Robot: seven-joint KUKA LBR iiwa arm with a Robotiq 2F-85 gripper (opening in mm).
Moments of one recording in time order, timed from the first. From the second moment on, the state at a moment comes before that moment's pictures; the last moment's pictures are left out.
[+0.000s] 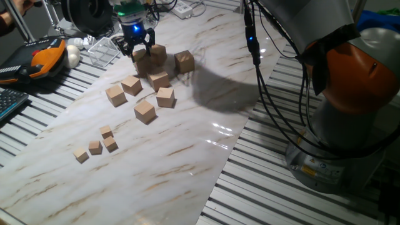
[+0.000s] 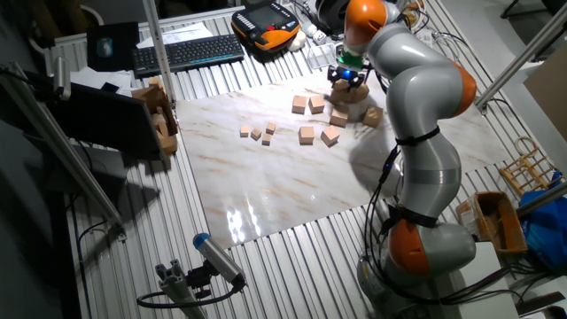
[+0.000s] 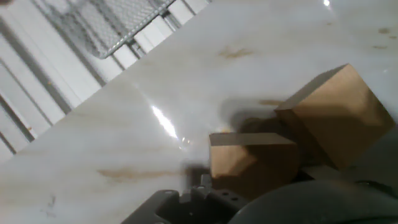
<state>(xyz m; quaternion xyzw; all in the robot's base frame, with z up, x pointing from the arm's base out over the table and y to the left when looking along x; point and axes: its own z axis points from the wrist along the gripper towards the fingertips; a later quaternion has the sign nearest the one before) 0.711 -0.115 0.086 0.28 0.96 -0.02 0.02</state>
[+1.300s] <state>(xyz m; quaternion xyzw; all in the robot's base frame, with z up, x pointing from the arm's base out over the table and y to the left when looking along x) 0.705 -0.120 0.094 0.06 1.00 -0.03 -0.01</state>
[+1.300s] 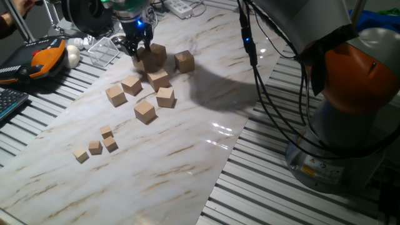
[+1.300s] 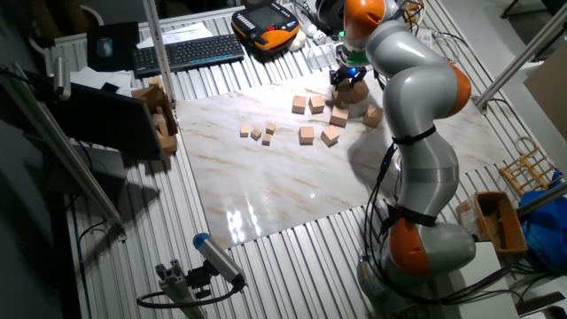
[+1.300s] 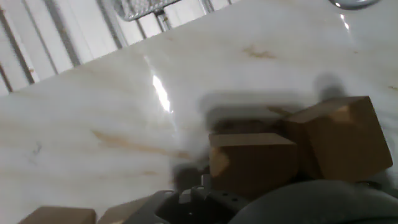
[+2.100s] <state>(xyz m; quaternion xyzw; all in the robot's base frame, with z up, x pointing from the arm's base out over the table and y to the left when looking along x) 0.702 -0.128 0.090 -0.08 1.00 -0.03 0.02</state>
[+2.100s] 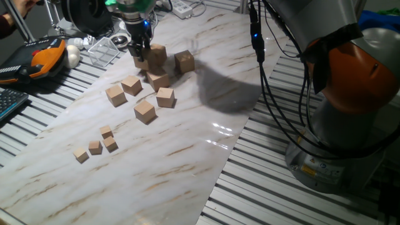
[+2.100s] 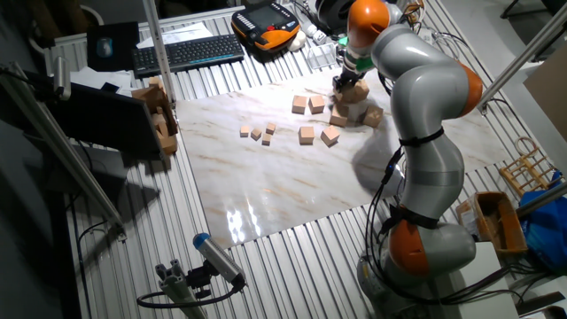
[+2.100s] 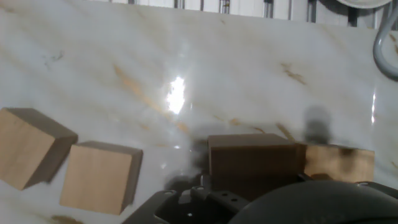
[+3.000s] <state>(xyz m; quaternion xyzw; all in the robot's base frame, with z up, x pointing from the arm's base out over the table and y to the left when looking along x) 0.698 -0.137 0.085 -0.04 1.00 -0.03 0.02</state>
